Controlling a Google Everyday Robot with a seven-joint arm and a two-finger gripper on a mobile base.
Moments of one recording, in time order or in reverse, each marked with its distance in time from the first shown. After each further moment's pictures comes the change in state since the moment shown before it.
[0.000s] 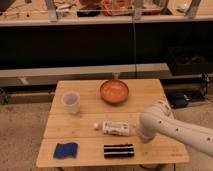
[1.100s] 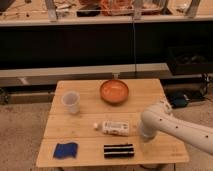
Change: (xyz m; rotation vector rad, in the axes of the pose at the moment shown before) arm 0.009 -0.002 0.009 -0.025 -0.022 0.011
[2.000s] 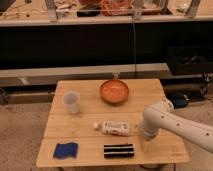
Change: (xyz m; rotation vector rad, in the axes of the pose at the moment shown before) arm 0.009 -0.002 0.000 -0.024 -0.018 0.009
